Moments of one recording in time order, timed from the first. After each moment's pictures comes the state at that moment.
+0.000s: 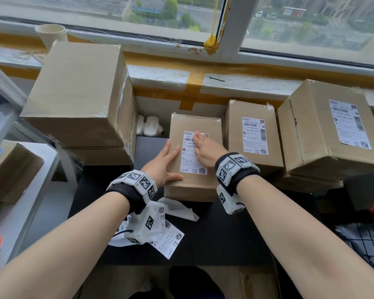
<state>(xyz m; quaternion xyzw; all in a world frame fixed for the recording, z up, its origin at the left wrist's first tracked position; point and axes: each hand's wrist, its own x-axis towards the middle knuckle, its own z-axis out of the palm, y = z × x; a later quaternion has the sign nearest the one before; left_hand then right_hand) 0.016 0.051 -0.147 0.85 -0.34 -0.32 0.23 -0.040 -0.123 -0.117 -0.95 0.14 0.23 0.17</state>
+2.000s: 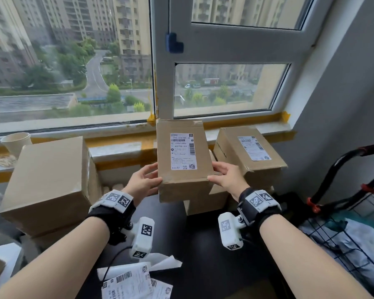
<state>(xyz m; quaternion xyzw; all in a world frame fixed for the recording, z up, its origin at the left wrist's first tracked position) 0.006 0.011 -0.025 0.61 -0.21 -0.43 0.63 -0.177 -0.157 -0.022 -0.70 0.39 -0.23 0.55</state>
